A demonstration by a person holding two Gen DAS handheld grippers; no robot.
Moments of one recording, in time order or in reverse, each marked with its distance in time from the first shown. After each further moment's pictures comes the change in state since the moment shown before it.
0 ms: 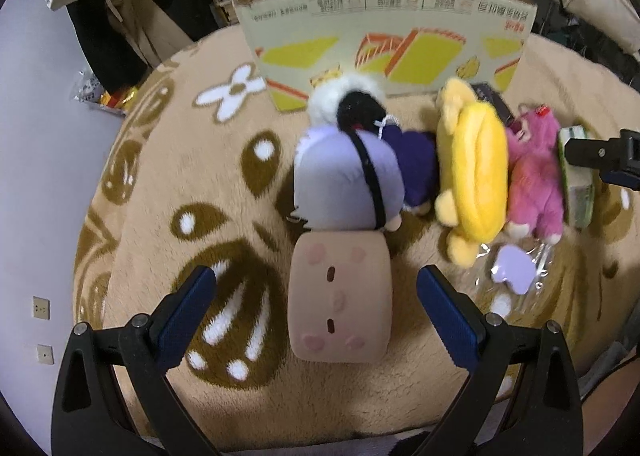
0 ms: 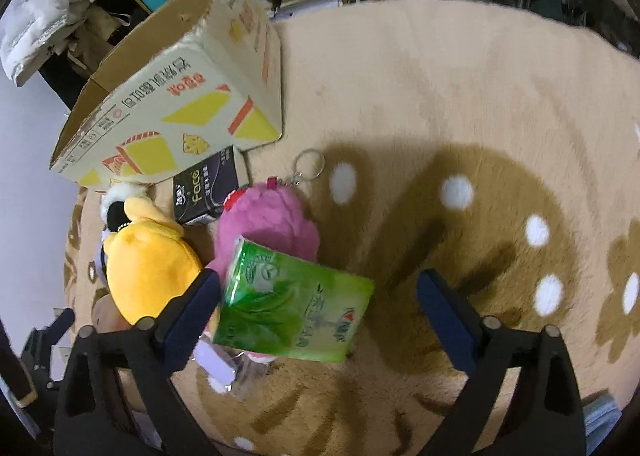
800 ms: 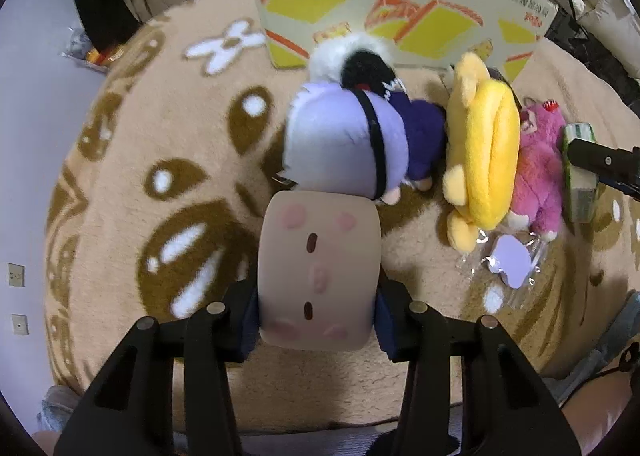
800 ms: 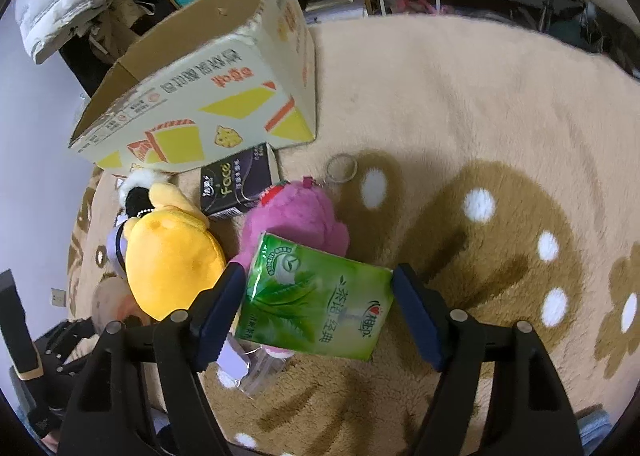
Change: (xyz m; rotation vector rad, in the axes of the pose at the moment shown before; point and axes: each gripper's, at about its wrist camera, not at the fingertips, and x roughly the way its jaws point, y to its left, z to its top) left arm 0.012 0.013 -0.005 -0.088 0.074 -0.081; right arm -0.009 0.019 -0.005 -0.094 -0.046 0.012
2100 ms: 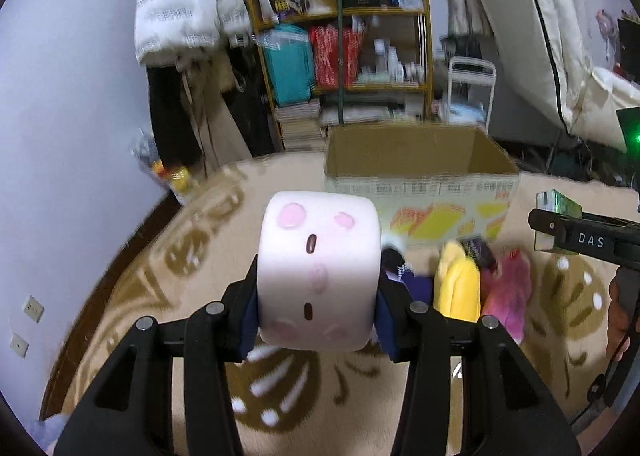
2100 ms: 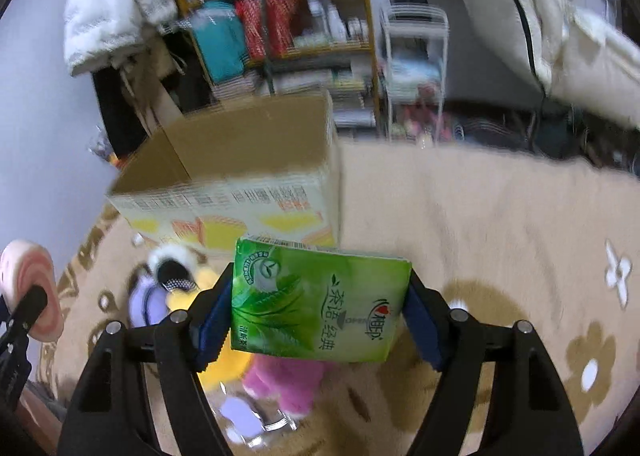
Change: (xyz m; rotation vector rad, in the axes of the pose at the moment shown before) left arm -0.122 0.013 -0.015 -0.069 -0.594 0.121; right arm -0.059 0.042 0.015 -0.151 -0.388 -0.073
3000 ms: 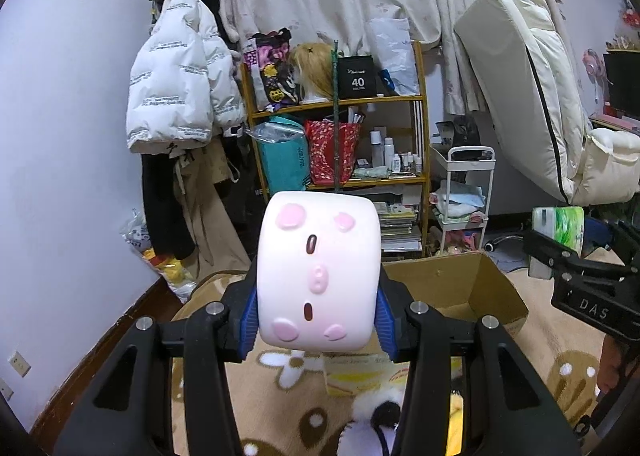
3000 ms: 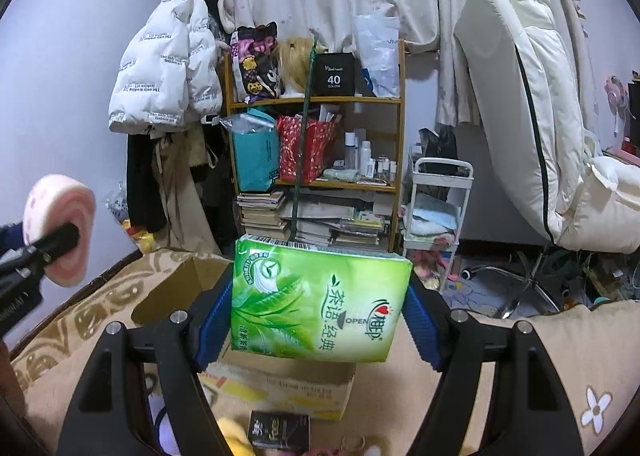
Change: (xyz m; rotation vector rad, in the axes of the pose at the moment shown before) left arm 0.029 -0.005 0.099 0.006 -0.280 -0.029; right arm -0.029 0.048 0.068 -0.172 -0.408 0.005
